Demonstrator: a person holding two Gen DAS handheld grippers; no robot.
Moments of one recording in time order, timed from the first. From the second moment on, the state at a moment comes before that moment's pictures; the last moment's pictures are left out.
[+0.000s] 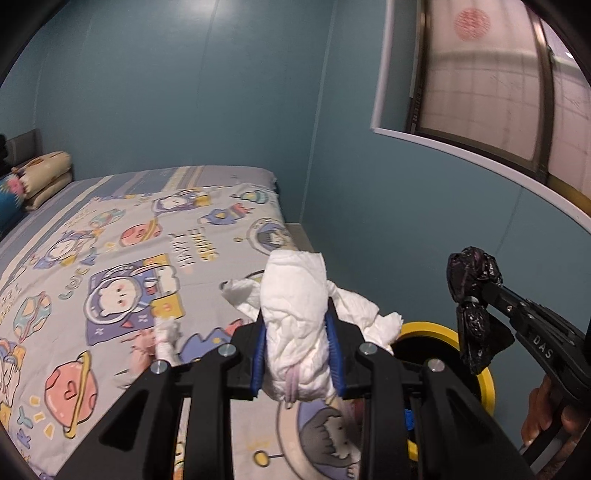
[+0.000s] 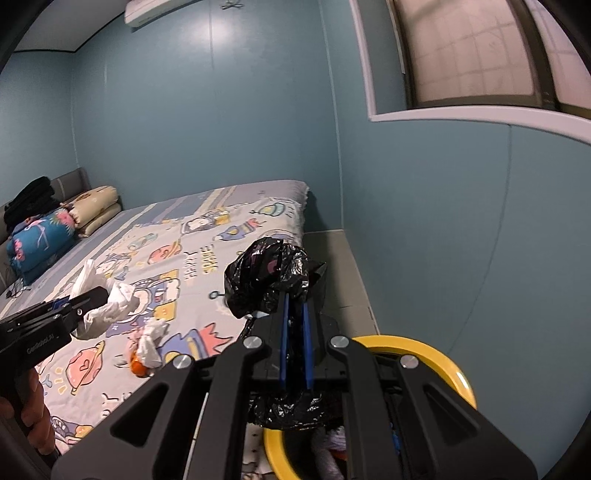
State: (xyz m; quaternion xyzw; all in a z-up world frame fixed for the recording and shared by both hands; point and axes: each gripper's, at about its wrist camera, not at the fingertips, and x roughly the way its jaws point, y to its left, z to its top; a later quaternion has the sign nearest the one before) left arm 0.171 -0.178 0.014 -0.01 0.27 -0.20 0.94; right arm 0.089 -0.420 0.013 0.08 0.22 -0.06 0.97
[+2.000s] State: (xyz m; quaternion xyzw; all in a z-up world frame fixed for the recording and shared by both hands) left arm 0.190 -0.336 -0.093 0.04 0.37 -0.32 0.87; right arm 0.096 -0.522 -0.092 0.14 0.32 -0.17 0.92
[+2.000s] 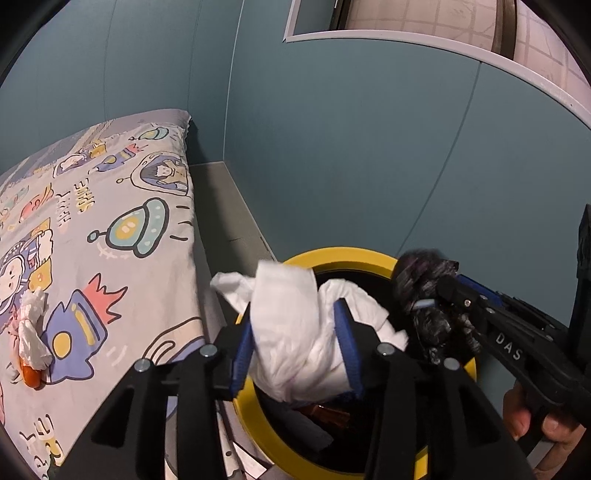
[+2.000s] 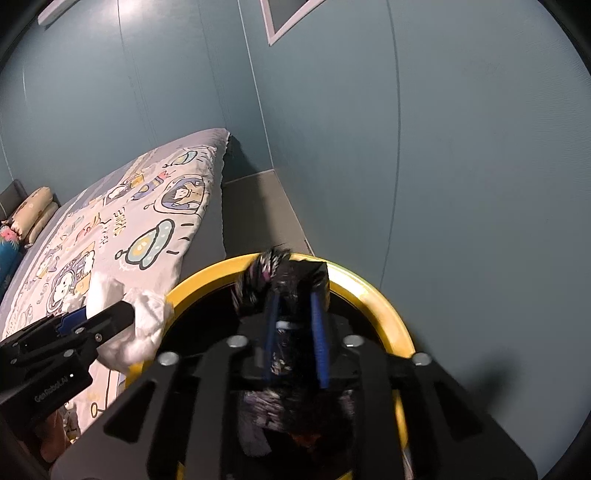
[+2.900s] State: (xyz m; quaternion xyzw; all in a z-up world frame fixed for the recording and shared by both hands) left arm 0.221 -0.226 -0.069 -0.01 0.37 -0.23 0.90; right arm 0.087 -0.477 -0.045 0.13 0.29 -0.15 0.94
